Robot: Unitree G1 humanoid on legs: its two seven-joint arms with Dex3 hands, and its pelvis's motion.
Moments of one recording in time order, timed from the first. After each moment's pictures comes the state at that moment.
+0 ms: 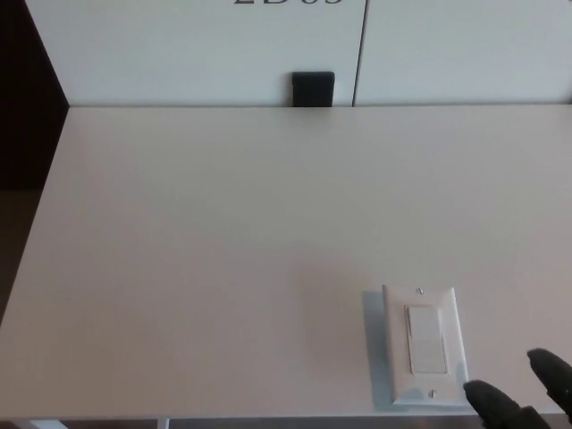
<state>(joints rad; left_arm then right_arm) 0.44 0.46 -0.13 0.40 0.16 -0.20 -0.23 0.84 -0.59 0.10 -0.43 -1.06 -0.29 -0.49</state>
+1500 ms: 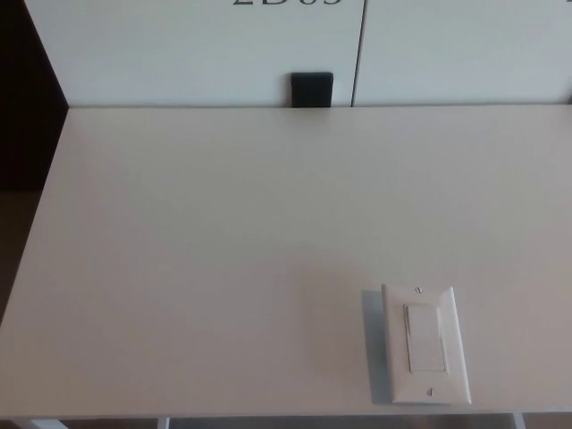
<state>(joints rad) 0.38 0.47 -0.13 0.47 0.18 -0.19 -0.22 0.85 -0.64 -0.01 -0.15 -0.89 -0.37 -0.30</state>
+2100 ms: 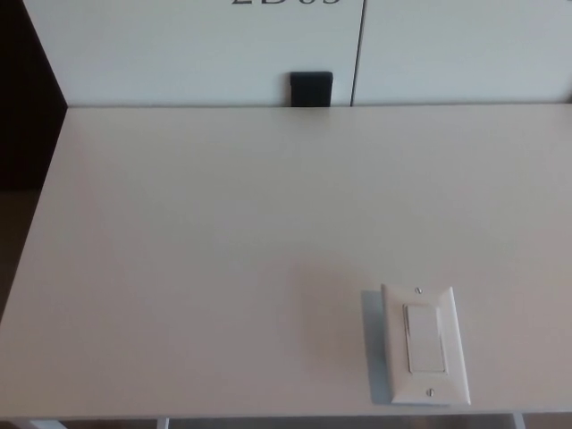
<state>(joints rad) 0.35 0.45 -0.11 0.54 0.17 -0.21 -0.22 0.53 -0.59 0.15 0.18 -0.71 -0.30 -0.06</state>
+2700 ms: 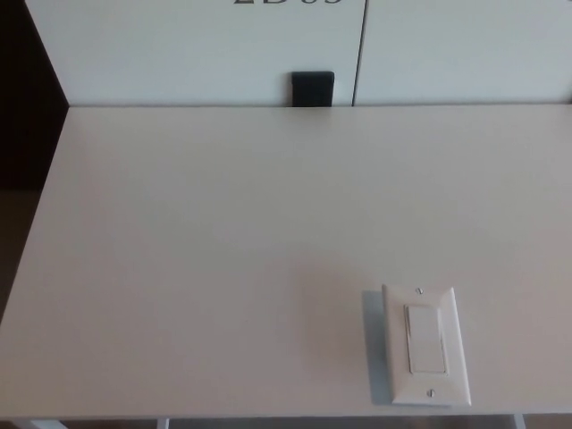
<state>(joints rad) 0.28 0.46 -0.08 0.70 0.16 -0.27 -0.21 0.43 -0.56 0.17 0.48 -0.48 -0.36 0.08</state>
